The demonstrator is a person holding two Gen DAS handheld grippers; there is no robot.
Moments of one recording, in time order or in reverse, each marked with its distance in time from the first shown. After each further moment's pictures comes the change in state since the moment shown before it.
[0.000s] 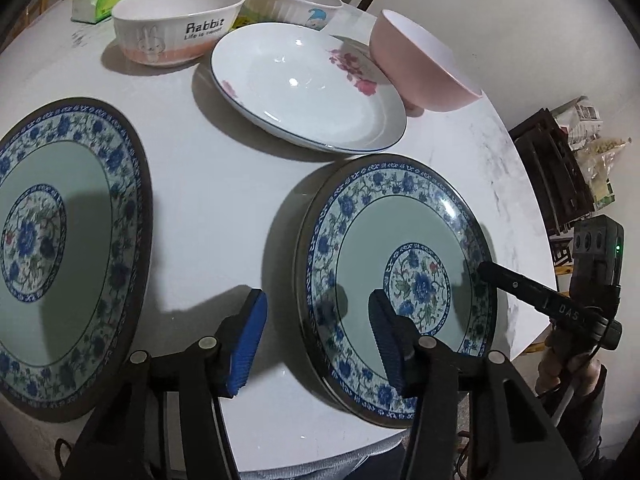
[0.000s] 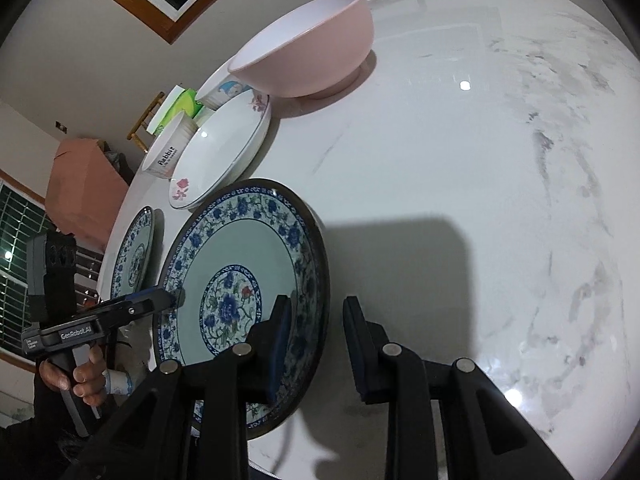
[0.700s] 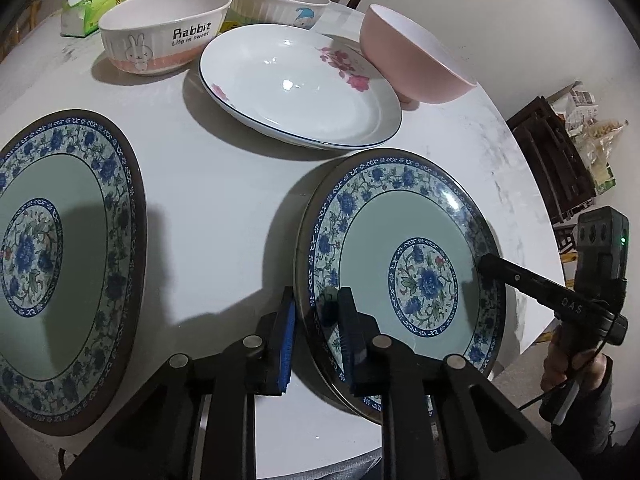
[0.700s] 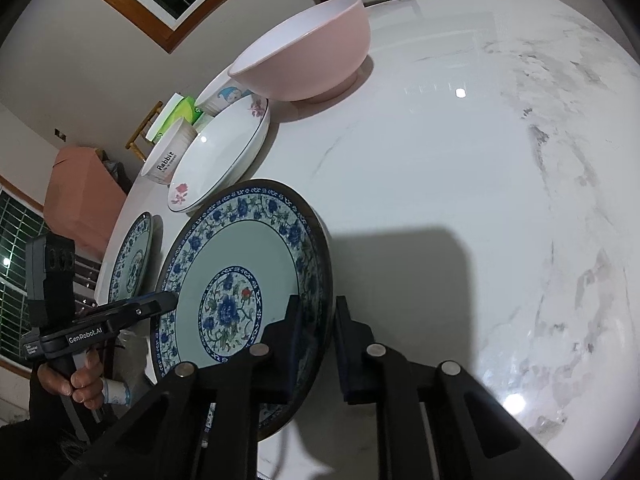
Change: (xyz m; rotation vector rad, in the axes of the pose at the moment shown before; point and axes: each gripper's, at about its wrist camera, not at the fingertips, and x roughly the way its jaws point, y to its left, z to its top) left arm 0.001 0.000 -0.004 0.052 -0.005 0.024; right arm 0.000 0.002 -0.009 0.016 -0.046 -0.020
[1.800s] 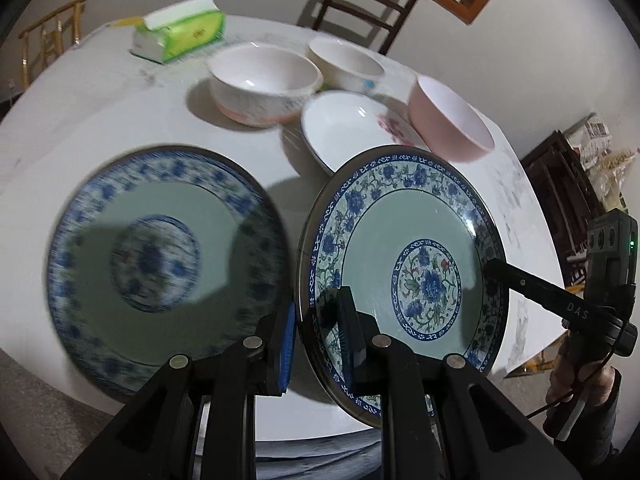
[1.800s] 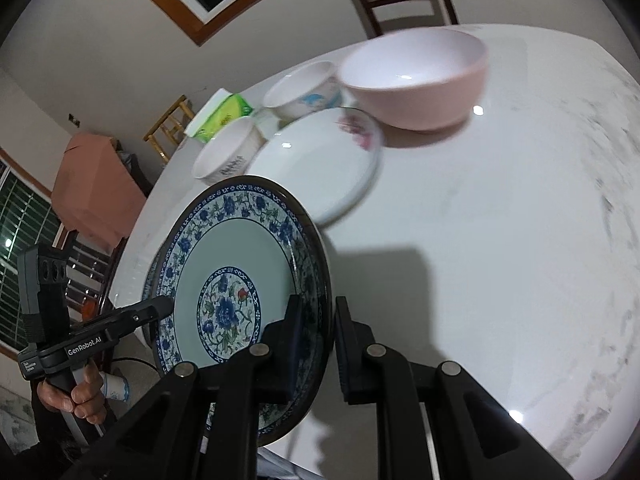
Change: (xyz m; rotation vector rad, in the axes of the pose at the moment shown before) left arm -0.076 0.049 0.005 -0.065 -0.123 0.075; right arm 0.009 0.101 0.020 -0.082 -0.025 0.020
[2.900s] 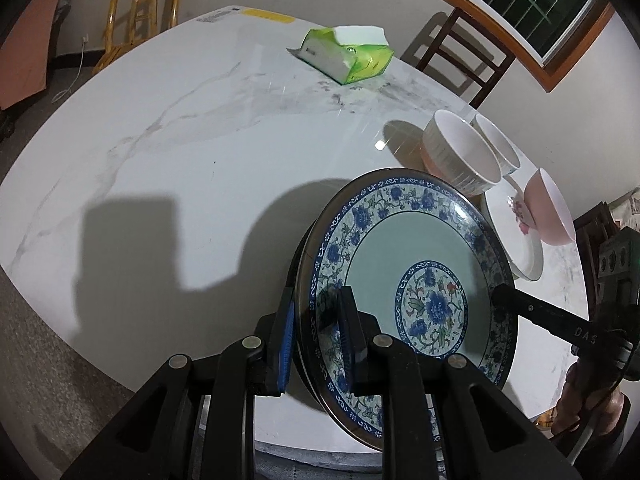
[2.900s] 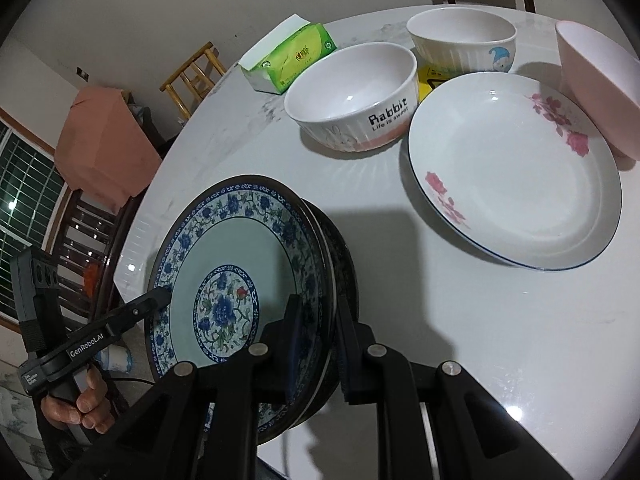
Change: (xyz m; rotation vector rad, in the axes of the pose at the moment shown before) left arm -0.046 0.166 0.002 -0.211 -0.073 0.125; right arm 0.119 0.138 0.019 -0.082 0.145 0.013
